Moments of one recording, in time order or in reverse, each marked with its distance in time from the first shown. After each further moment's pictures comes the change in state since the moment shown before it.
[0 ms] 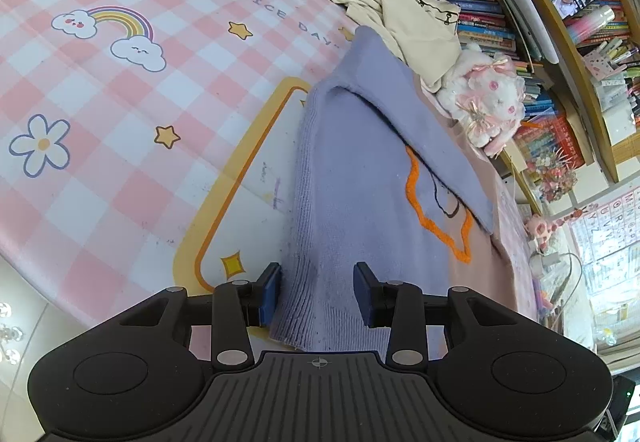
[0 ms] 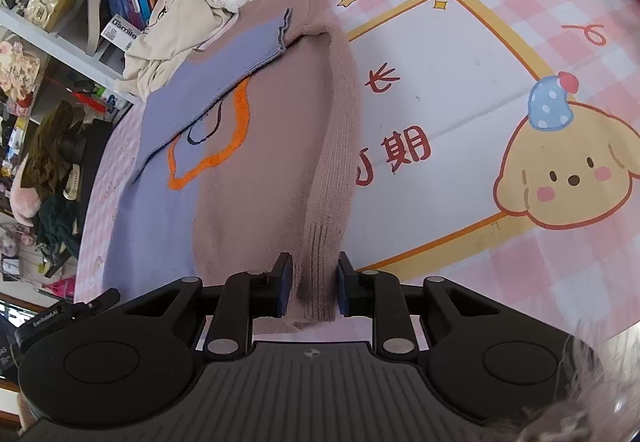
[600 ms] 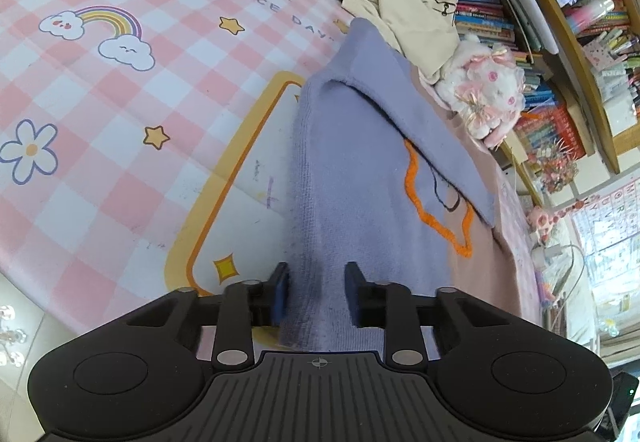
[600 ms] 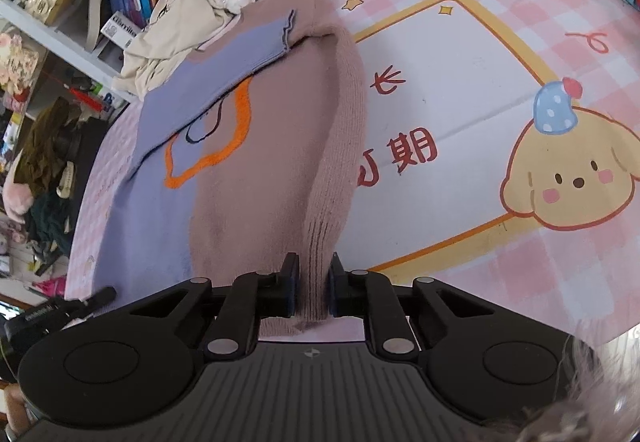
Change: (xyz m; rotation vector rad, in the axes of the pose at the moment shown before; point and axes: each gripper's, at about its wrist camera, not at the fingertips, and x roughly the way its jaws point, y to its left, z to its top) left arm 0.005 -0.002 0.002 0.021 0.023 0.005; right arm 0.004 0.005 -0.004 -0.001 -0.022 -0.017
